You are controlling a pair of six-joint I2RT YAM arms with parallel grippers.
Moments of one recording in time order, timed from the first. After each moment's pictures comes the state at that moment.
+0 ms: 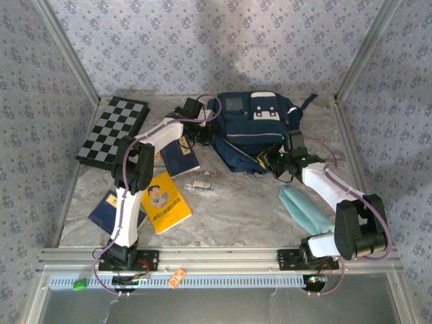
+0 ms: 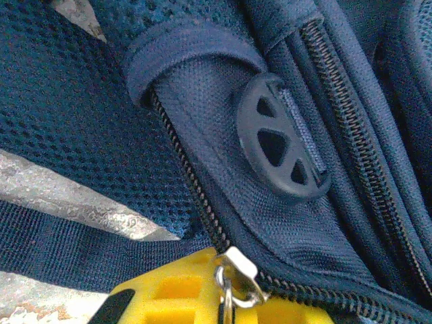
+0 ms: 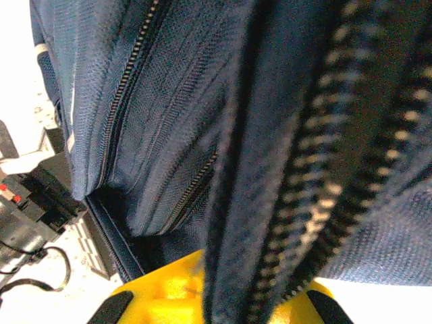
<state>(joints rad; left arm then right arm) -0.45 2.21 1.76 -0.56 0.29 -0.28 0.24 1.37 0.81 -0.25 -0.37 1.17</state>
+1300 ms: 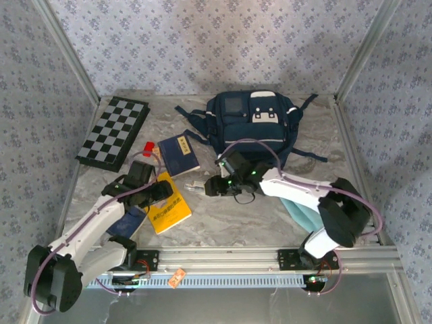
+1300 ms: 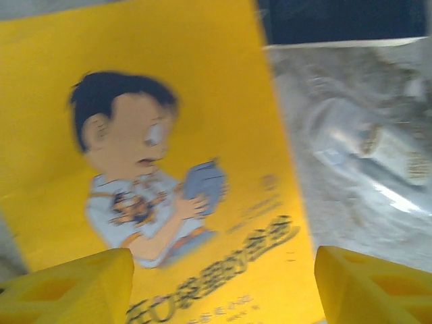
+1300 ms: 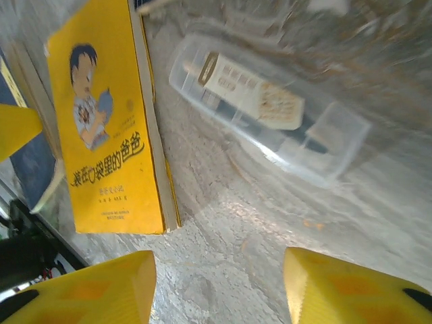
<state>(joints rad) -0.38 0.98 0.59 -0.70 0.05 -0.75 0.86 1.57 0.98 -0.35 -0.29 0.68</state>
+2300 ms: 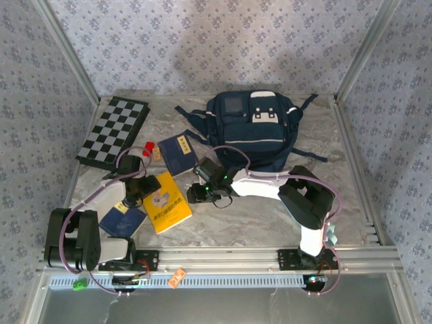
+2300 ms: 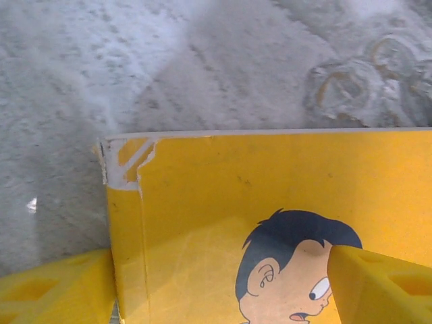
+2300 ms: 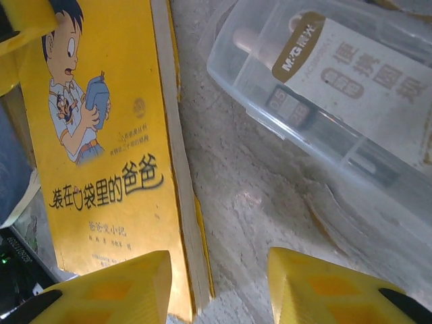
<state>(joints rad) -0.13 1.27 0.58 -0.50 0.09 -0.70 0.97 1.86 1.14 -0.27 -0.28 0.74</state>
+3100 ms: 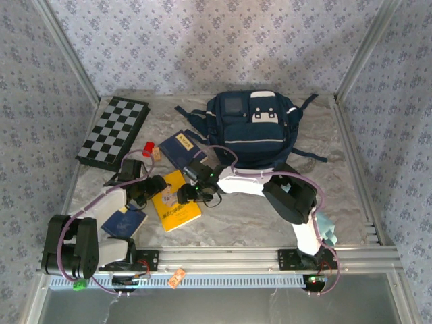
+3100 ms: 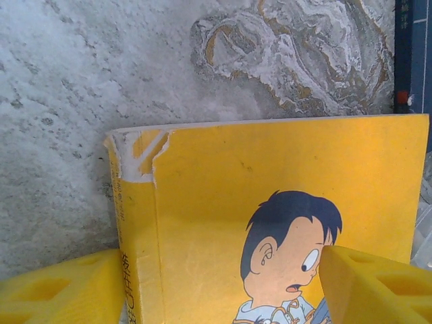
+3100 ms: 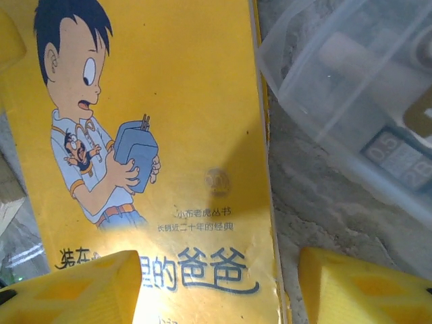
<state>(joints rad) -0.15 1.22 0.50 -0.37 0.23 -0.72 1.00 2.00 1.32 -0.39 -0.23 0.78</state>
